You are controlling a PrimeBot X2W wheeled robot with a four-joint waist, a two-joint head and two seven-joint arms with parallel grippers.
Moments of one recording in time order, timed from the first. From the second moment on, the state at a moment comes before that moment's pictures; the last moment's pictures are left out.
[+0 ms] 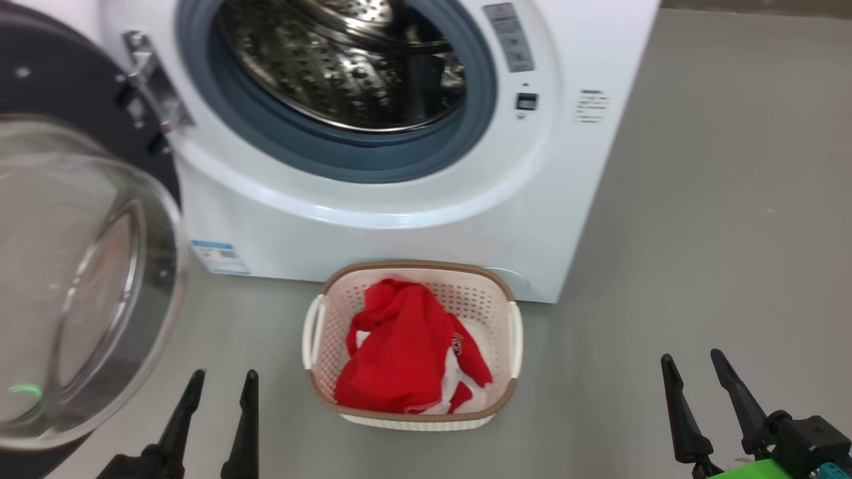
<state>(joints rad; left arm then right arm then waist) 0.03 0.05 0.02 0.14 -0.23 -0.13 -0.25 0.13 -0.04 -0.05 0.12 0.29 0.12 -0.26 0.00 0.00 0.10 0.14</state>
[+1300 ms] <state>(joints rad) 0.13 0.05 0.04 0.12 -0.37 -0.05 -0.25 0.05 -0.11 0.15 0.22 0.31 0.12 -0.26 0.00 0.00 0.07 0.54</state>
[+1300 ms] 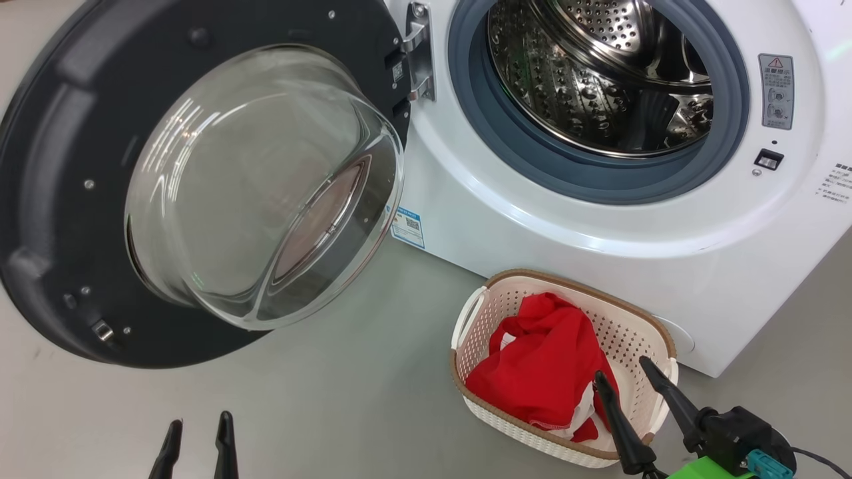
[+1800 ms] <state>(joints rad) 0.13 0.04 0.07 0.05 -0.38 -0.05 -0.25 0.05 -0.11 0.16 0.22 0.31 0.12 -0.26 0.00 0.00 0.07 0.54</state>
